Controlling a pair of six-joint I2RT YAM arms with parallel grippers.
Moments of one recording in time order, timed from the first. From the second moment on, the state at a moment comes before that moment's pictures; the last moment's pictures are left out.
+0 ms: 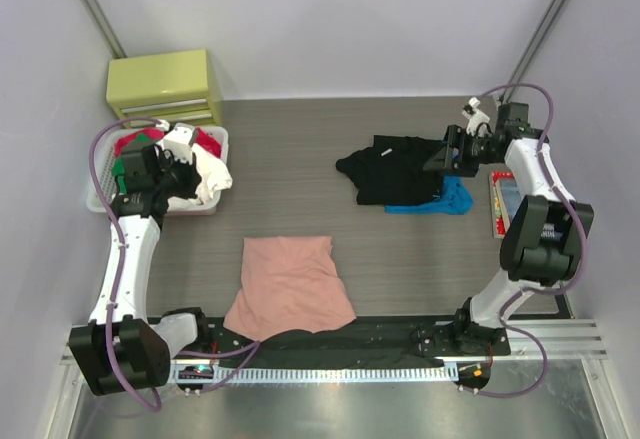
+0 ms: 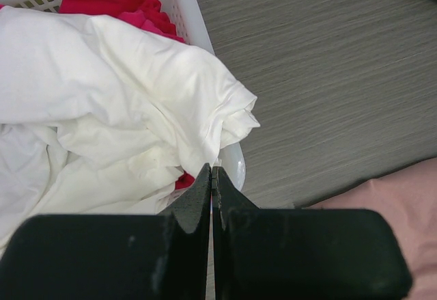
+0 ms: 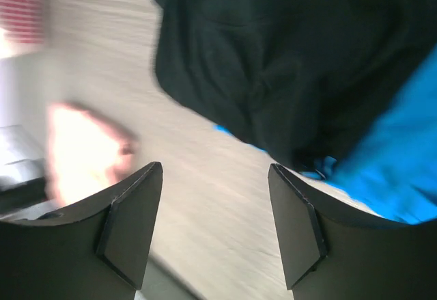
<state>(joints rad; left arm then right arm) 0.15 1.10 0.97 -0.47 0.37 0.27 -0.20 1.65 1.36 -0.75 -0.70 -0.05</state>
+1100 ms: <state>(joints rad) 0.15 1.10 0.97 -0.47 0.37 0.27 -0.29 2.03 1.49 -0.74 -0.84 0.00</state>
